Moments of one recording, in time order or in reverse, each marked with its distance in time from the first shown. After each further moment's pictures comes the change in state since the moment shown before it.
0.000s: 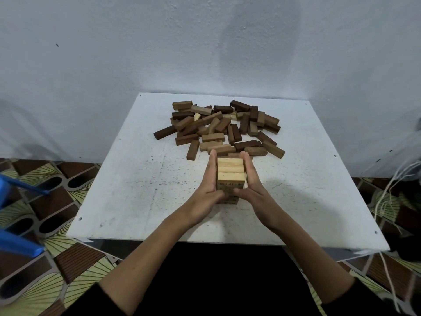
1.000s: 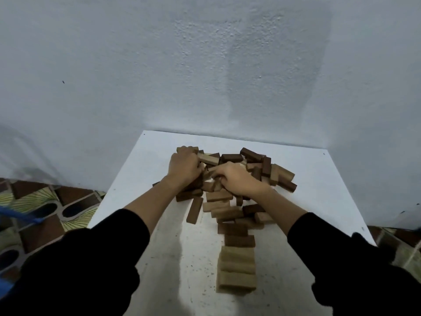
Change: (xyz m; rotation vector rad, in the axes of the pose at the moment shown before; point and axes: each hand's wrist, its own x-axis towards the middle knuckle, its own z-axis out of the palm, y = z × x) left_hand 0.204 0.011 -0.145 1.292 0.378 -0.111; right_hand 0.244 -0.007 -0.048 -0.933 -0.220 -0.207
